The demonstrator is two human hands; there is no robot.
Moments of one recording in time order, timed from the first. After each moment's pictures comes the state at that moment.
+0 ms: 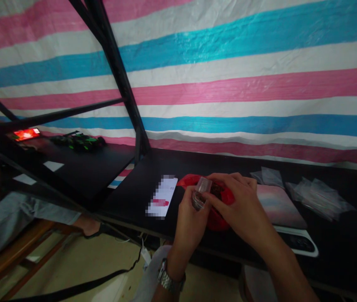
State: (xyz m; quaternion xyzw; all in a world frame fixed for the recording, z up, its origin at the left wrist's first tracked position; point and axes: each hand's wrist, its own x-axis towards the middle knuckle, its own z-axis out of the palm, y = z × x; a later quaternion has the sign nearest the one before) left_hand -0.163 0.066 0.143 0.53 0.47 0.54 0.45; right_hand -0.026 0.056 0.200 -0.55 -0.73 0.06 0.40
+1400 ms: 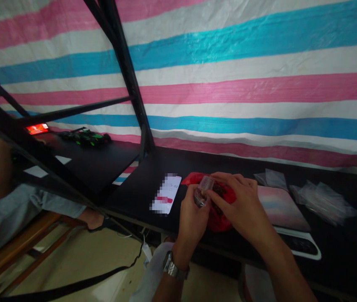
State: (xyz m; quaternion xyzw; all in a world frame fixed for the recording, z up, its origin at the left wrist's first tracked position) left_hand -0.168 0.070 0.135 0.54 0.50 0.53 0.41; right_hand -0.029 0.060 0.193 -0.55 -0.74 0.04 0.39
